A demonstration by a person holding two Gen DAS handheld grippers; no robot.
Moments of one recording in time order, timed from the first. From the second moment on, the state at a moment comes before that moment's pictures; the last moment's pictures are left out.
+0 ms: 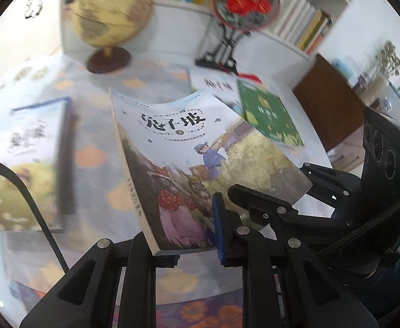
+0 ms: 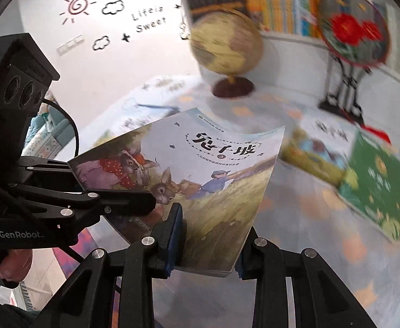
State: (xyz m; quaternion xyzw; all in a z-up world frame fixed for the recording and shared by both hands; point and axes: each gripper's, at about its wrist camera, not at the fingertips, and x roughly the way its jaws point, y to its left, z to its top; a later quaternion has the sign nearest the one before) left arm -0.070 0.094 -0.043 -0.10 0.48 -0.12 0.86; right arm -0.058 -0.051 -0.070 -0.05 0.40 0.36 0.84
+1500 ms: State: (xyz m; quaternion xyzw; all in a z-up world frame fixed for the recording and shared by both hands) left arm -0.072 0.362 -0.114 -0.25 0.48 -0.04 0.84; right arm -0.020 0.200 -0.115 -0.03 0.51 0.34 0.79
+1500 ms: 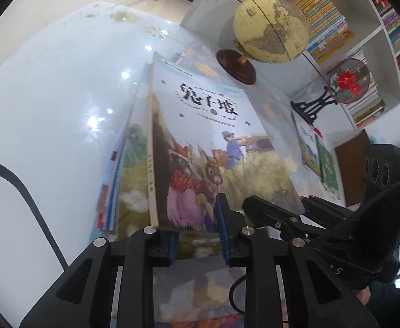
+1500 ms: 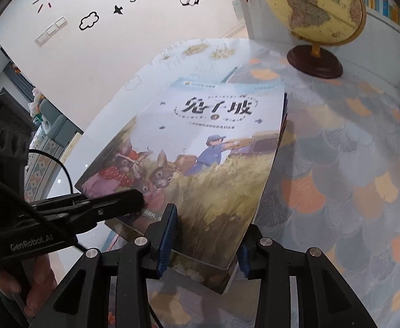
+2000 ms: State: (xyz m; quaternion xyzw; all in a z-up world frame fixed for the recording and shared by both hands) left arm -0.113 0.353 -0.111 -0.23 0.50 0.07 0.83; right arm -0.051 0.147 -0.129 -0.05 0.52 0.31 0.79
